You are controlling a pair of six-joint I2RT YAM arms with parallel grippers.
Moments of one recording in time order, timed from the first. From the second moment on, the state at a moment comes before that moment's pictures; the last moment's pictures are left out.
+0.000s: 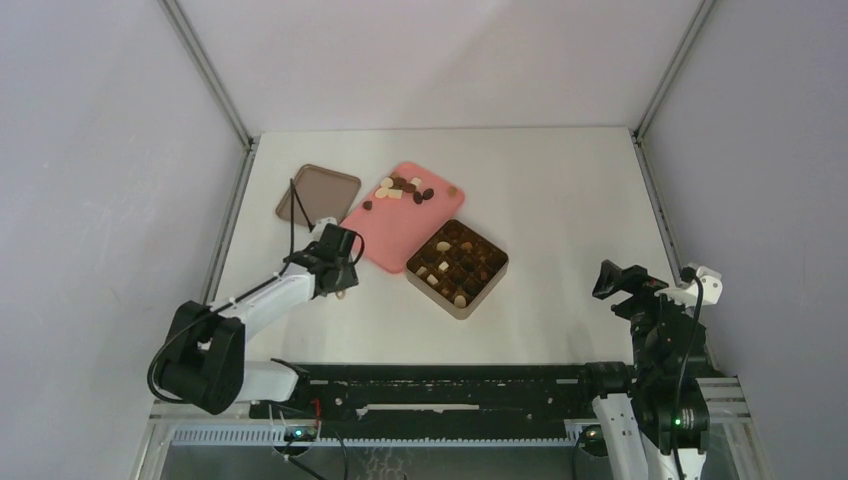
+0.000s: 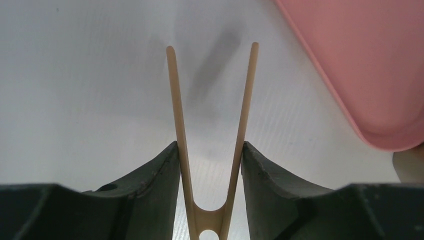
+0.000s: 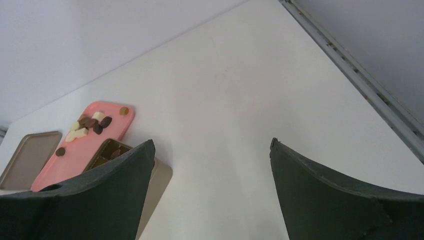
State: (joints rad) left arm -0.40 1.31 0.69 -0.44 -0.37 -0.58; right arm 0.01 0.11 0.70 -0.74 0.21 0.39
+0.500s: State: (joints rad) left arm -0.34 1.21 0.67 -0.44 -0.36 -0.69; right arm 0.06 0.09 0.70 -0.74 0.21 0.39
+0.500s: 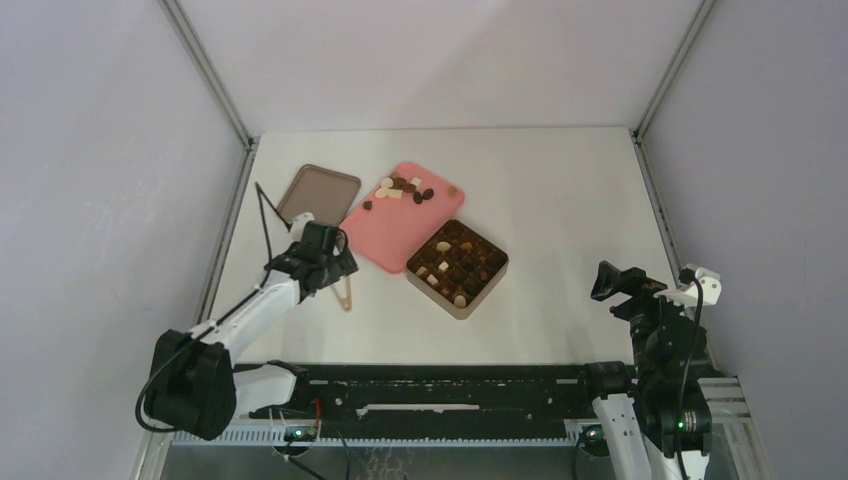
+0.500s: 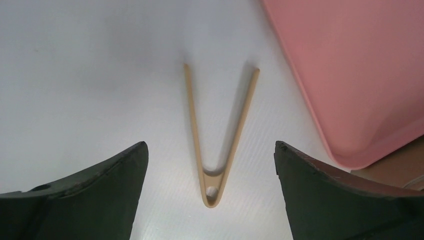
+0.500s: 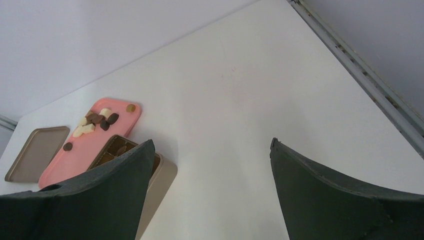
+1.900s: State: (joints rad) left arm 0.05 2.04 1.50 -0.67 -0.17 -0.92; right arm 0.06 0.12 0.70 -0.74 0.26 0.39
